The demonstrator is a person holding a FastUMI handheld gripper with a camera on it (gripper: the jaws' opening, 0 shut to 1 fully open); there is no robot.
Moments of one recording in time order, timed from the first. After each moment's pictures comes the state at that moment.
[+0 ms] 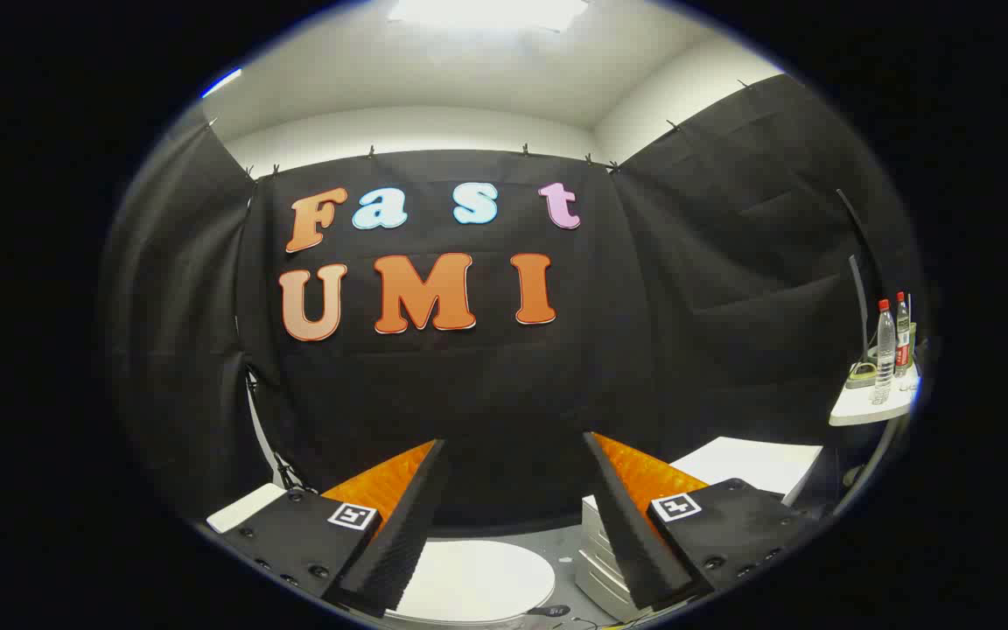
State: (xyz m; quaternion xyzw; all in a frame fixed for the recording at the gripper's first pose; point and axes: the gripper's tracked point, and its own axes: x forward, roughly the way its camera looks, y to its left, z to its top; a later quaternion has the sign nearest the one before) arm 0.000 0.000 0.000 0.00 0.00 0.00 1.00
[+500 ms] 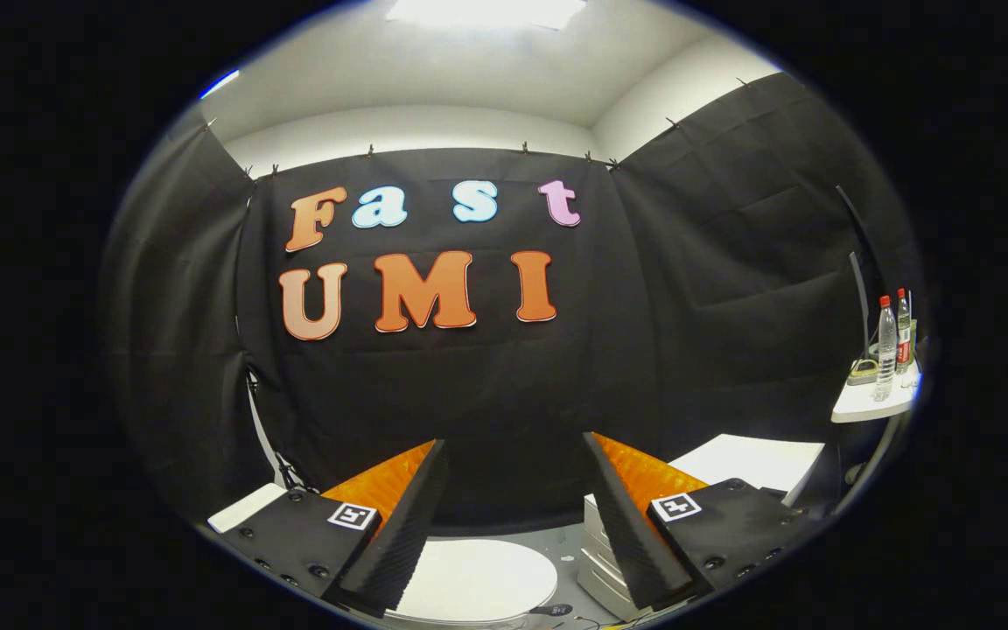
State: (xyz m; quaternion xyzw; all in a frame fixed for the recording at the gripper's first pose) arm 0.000 0.000 -0.003 0.00 0.00 0.00 1.00
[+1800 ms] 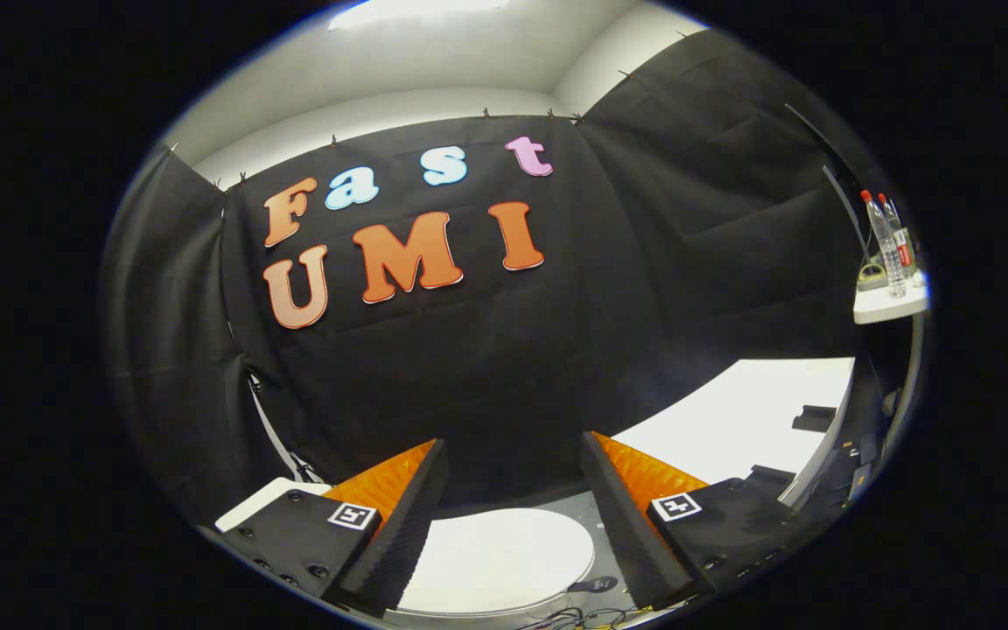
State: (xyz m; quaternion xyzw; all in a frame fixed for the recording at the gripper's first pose) arm 0.013 -0.020 -0.140 0.09 0.06 -0.01 0.99
